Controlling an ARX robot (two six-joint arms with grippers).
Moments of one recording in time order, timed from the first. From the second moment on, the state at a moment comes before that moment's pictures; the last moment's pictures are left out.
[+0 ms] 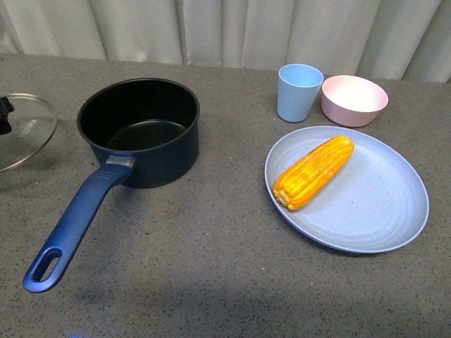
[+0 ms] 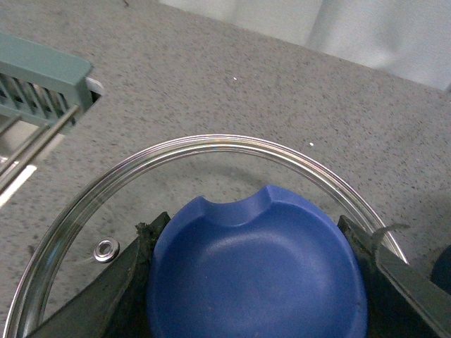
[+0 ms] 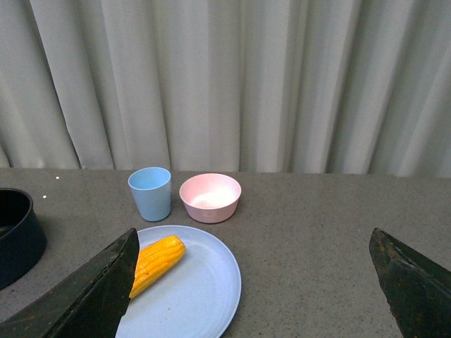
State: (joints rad) left arm 0.22 2.23 0.76 1.18 0.07 -0.08; right arm 0.00 0.00 0.01 0.00 0.00 0.00
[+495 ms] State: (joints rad) left arm 0.20 2.35 0.81 1.13 0.08 -0.08; right arm 0.00 0.00 0.01 0.00 0.00 0.00
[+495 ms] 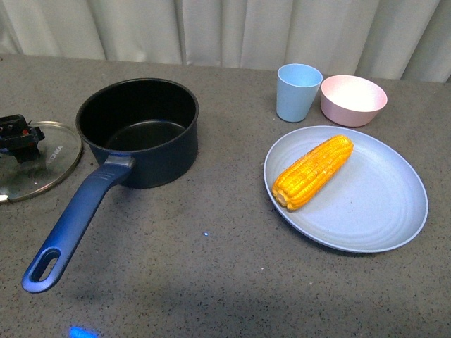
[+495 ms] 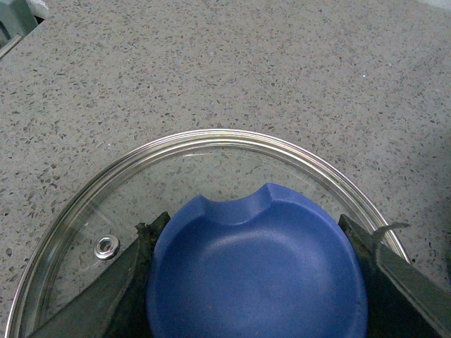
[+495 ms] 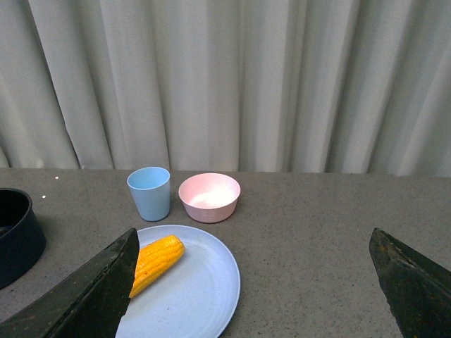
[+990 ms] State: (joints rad) left arm 0.20 2.27 0.78 1.08 0.06 -0.07; right arm 0.00 0.00 0.01 0.00 0.00 0.00
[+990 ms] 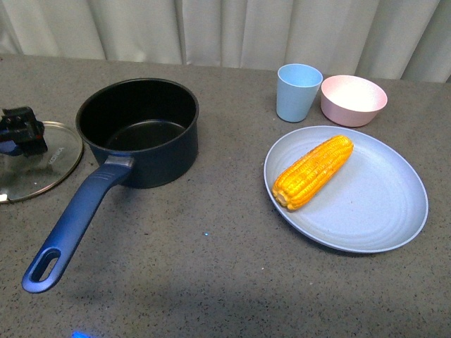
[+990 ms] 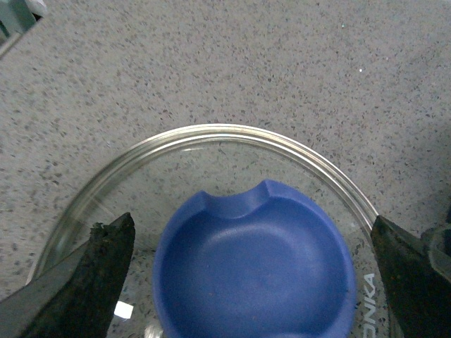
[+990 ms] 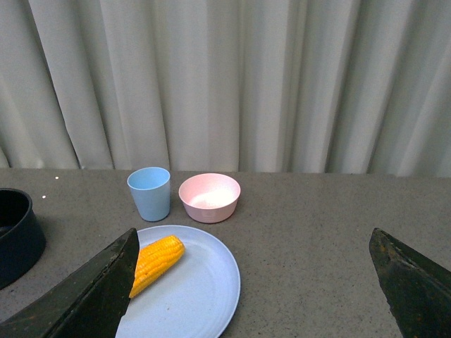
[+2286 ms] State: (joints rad) left arm 0.00 0.87 0.03 0.83 0.00 -0.01; right arm 0.00 0.00 0.01 0.00 0.00 0.00
